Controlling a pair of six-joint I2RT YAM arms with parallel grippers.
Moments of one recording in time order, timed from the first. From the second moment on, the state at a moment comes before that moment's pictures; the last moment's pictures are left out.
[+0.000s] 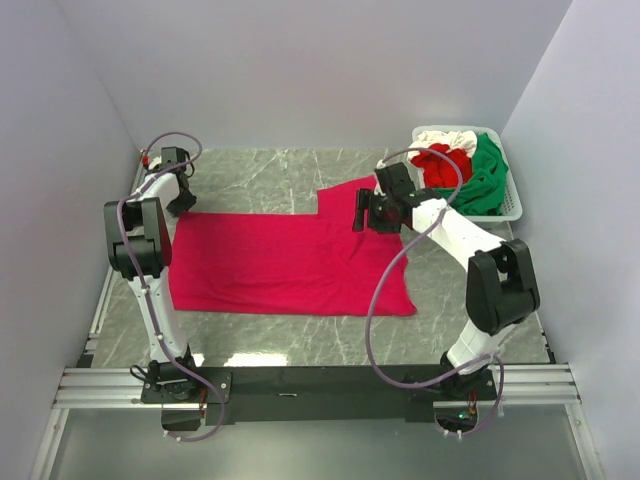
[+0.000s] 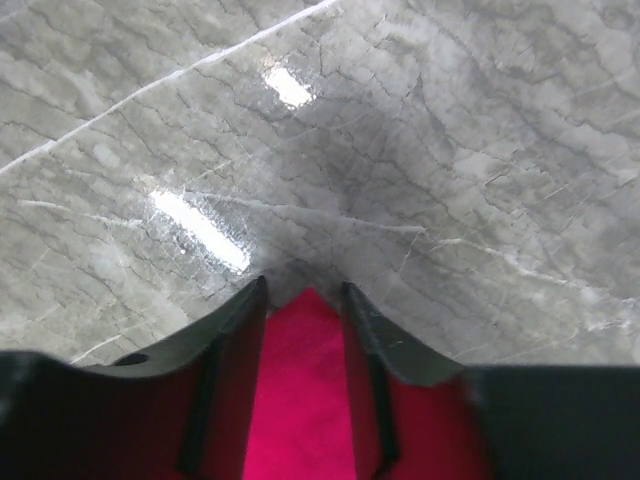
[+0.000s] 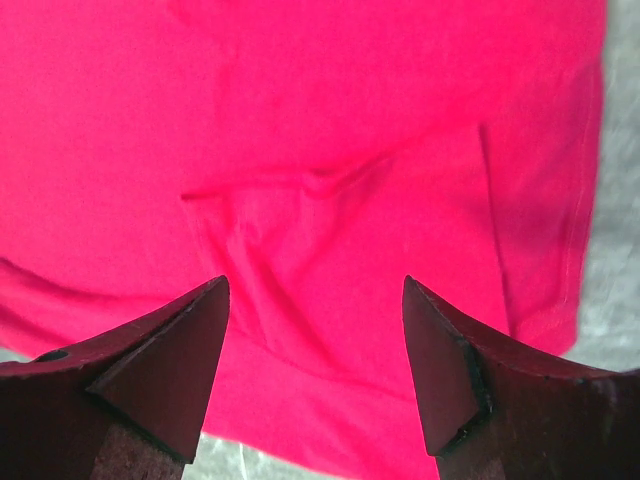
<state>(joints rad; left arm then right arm) 0.12 2.18 1.64 -0.49 -0.36 -0.55 0.38 1.67 1.25 -0.53 -0.08 0.40</state>
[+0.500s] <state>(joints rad) 0.12 2.18 1.65 -0.50 -0.36 -0.54 0.26 2.11 1.79 -0.59 -0.02 0.38</state>
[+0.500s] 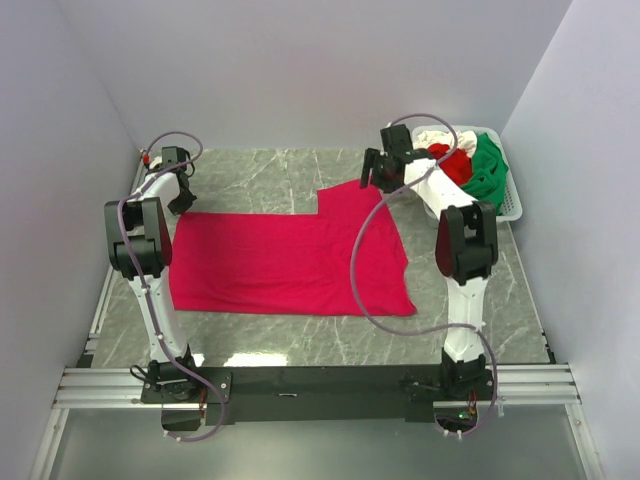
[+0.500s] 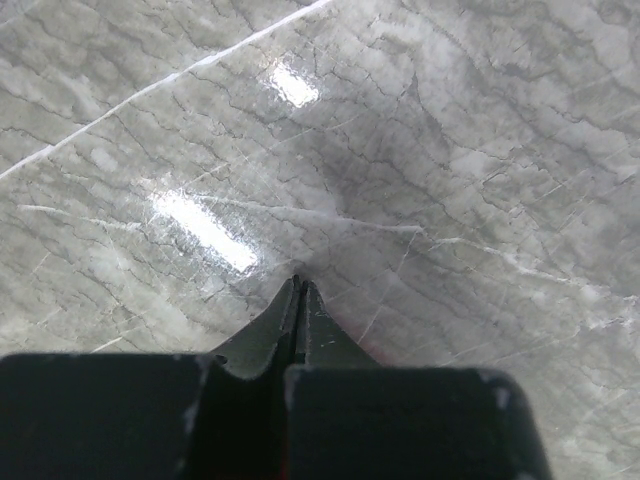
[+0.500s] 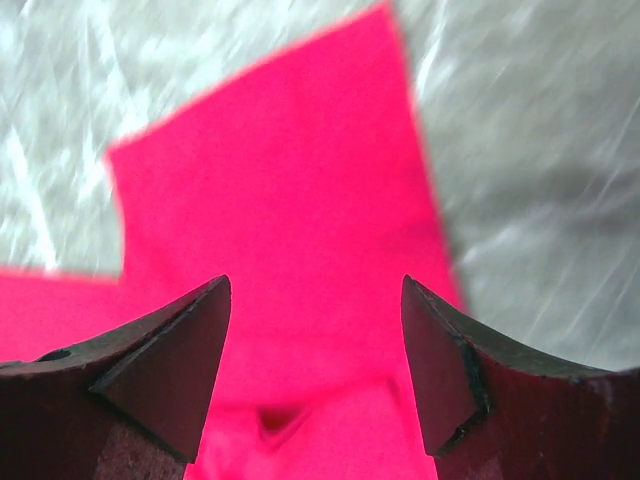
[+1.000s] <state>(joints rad) 0.12 2.18 1.65 -0.50 -0.35 -0.54 0.20 2.48 2.24 -0.70 0.02 0.41</state>
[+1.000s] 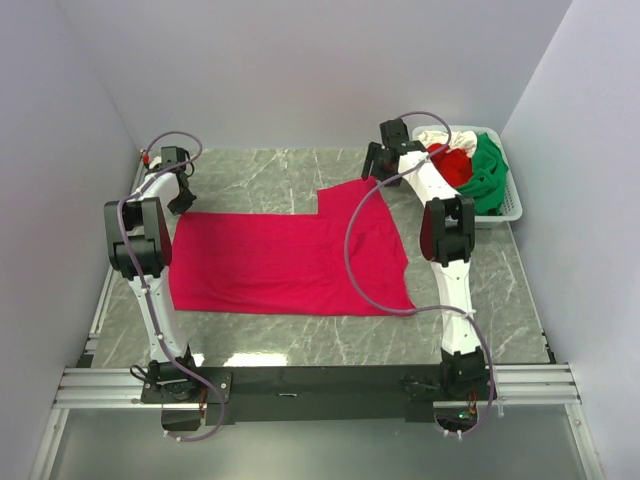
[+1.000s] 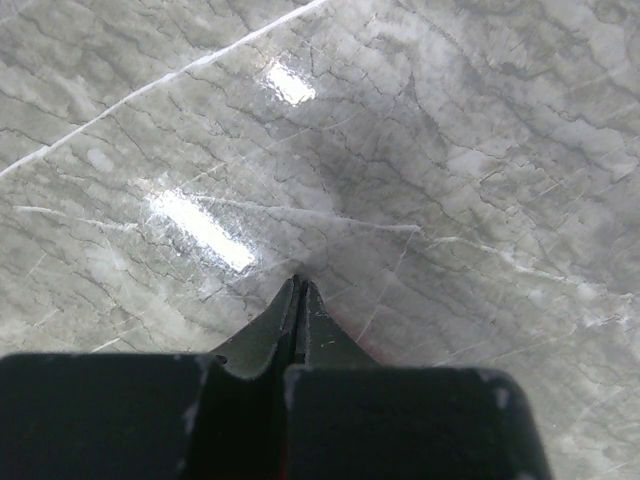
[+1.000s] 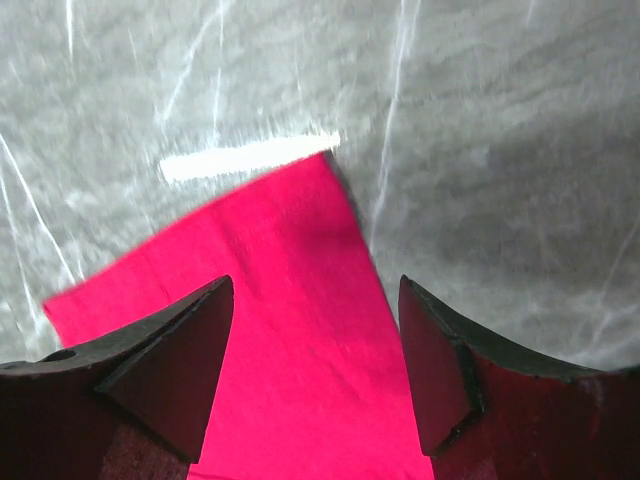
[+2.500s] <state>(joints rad) 0.09 2.12 1.64 -0.50 -0.30 -0.54 0.23 2.61 2.36 -0.66 0.06 0.46</state>
